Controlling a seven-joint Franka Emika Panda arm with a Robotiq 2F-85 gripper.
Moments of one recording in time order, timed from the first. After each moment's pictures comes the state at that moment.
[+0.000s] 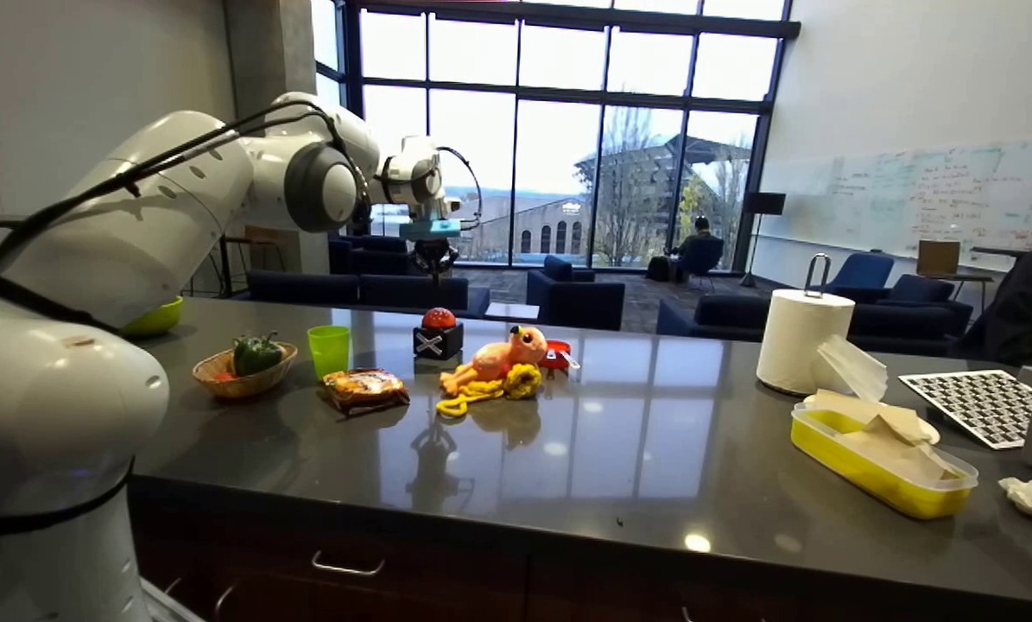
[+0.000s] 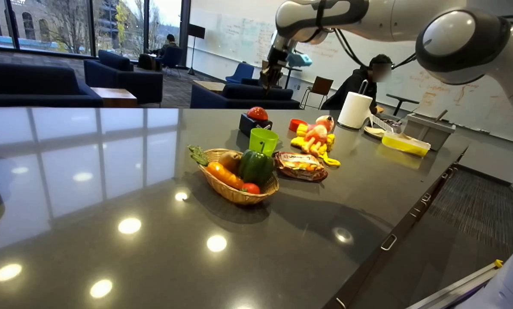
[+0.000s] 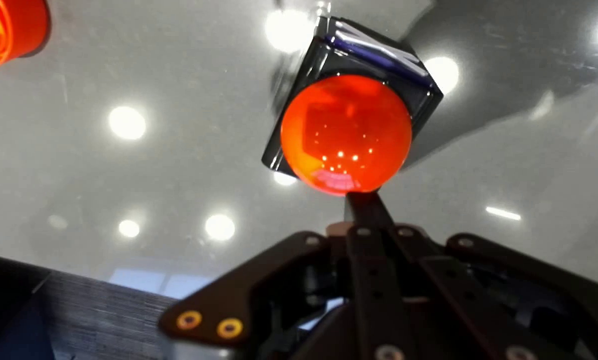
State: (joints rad) arm 0.14 0.78 0.11 -0.92 -0.11 1.98 -0.30
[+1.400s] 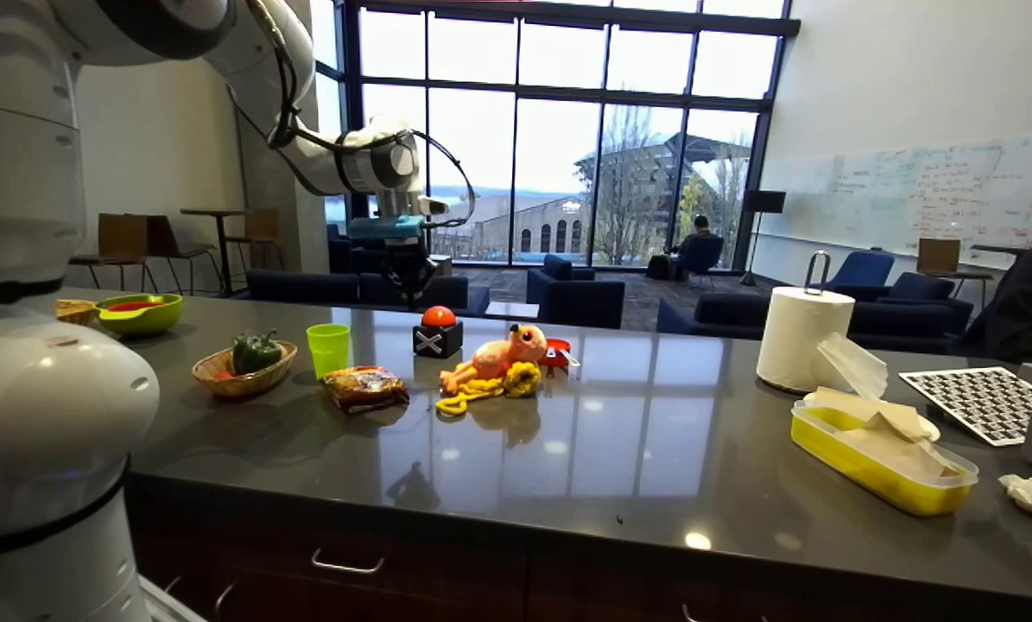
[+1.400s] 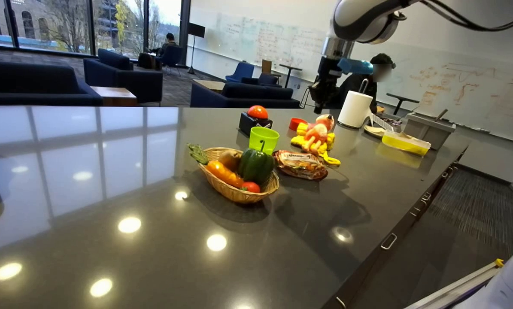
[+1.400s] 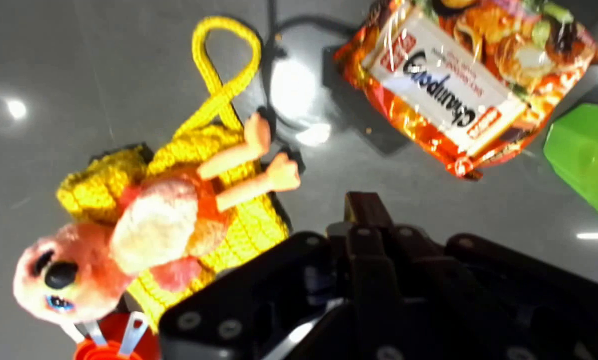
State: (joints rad) arm 0.08 0.09 0.06 -1.95 -0.11 2.10 -0.01
